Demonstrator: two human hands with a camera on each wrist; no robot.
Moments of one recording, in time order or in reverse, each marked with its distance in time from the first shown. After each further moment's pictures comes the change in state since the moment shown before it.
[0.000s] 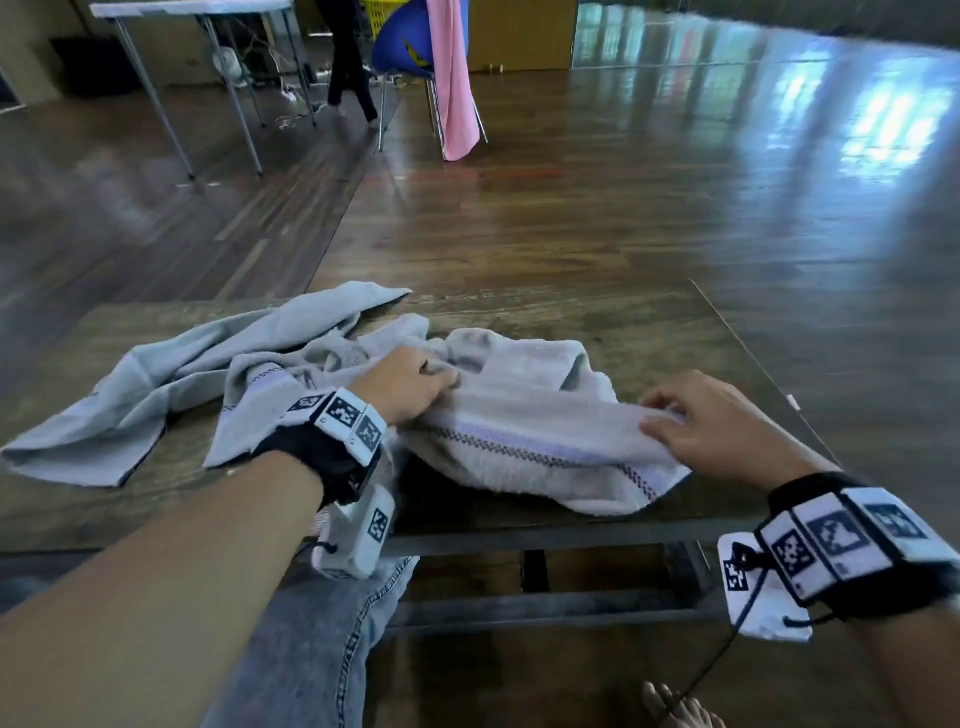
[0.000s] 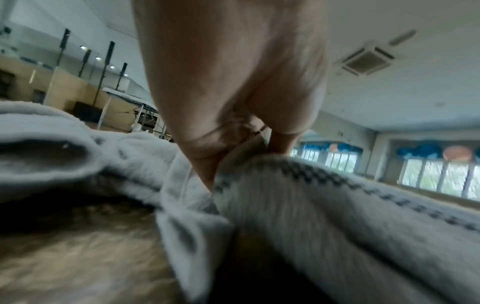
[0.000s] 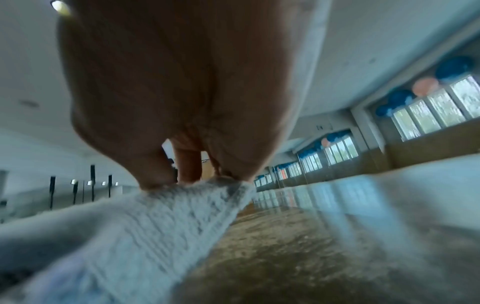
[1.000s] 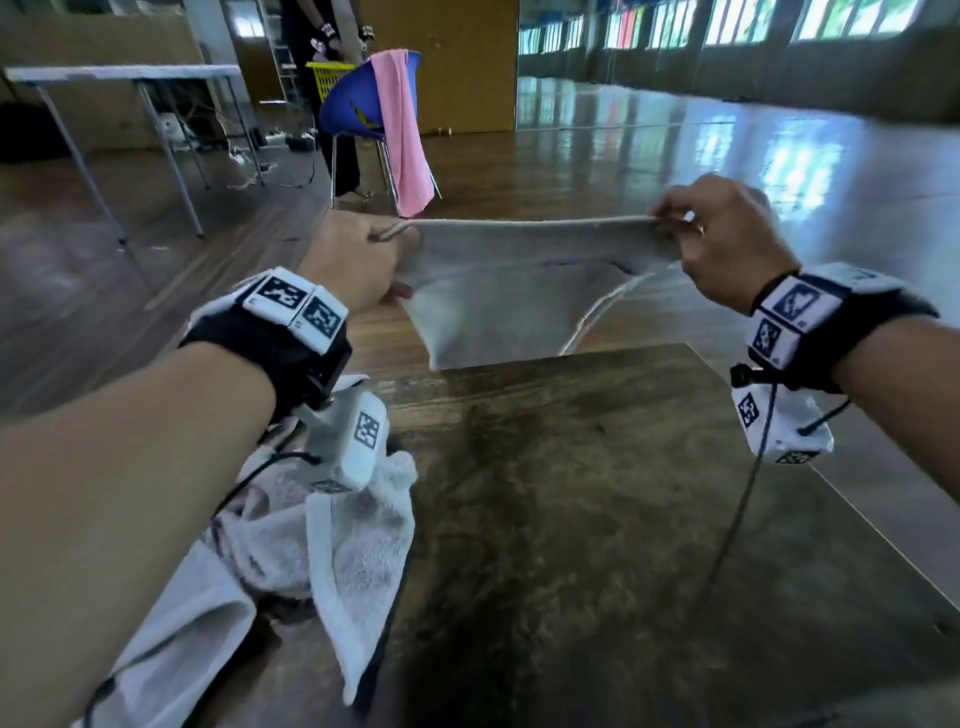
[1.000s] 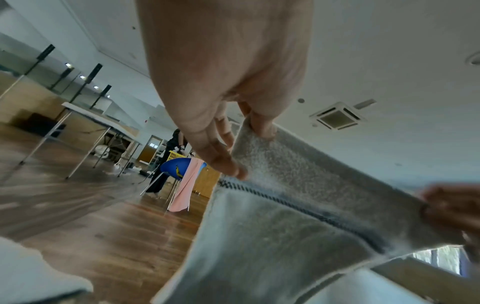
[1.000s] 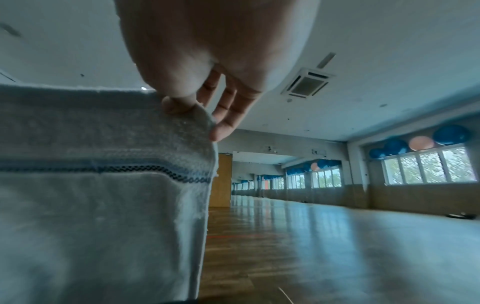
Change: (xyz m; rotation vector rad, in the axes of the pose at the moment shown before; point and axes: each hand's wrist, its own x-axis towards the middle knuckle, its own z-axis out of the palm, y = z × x) left_hand 0.161 0.058 -0.093 -0.398 0.355 0.137; right_hand 0.197 -0.011 -0.117 -0.132 0.663 -0.182
